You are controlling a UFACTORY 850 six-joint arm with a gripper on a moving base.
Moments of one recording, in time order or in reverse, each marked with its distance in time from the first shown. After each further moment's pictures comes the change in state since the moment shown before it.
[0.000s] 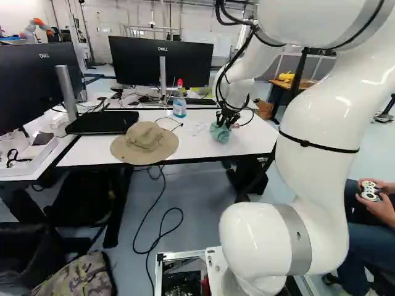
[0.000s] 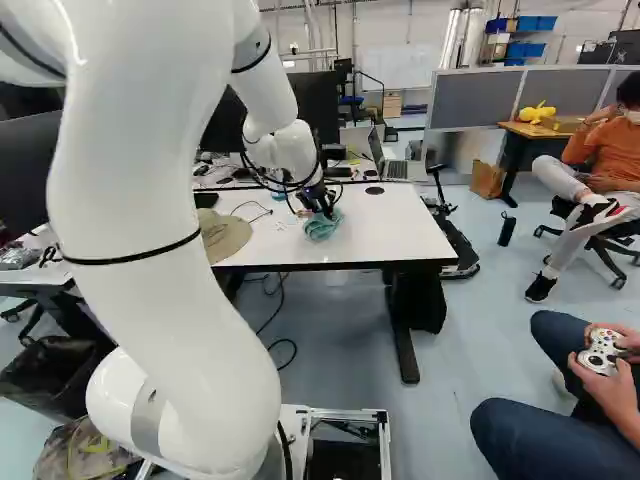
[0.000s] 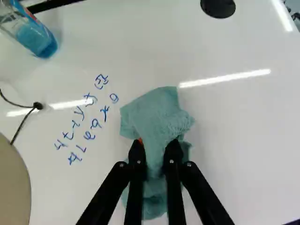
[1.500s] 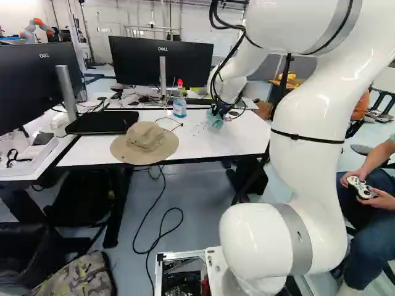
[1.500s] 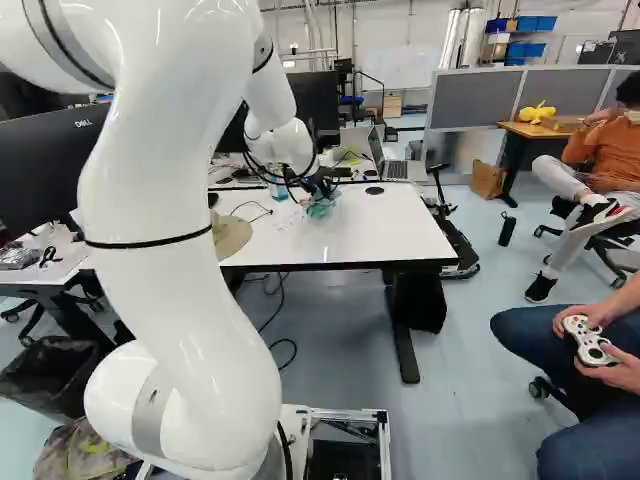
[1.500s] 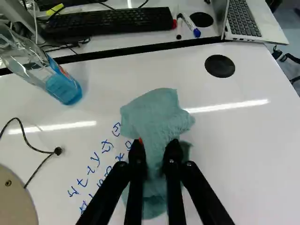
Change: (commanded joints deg) arm 2.7 -8.2 -9.0 0.0 14.2 0.0
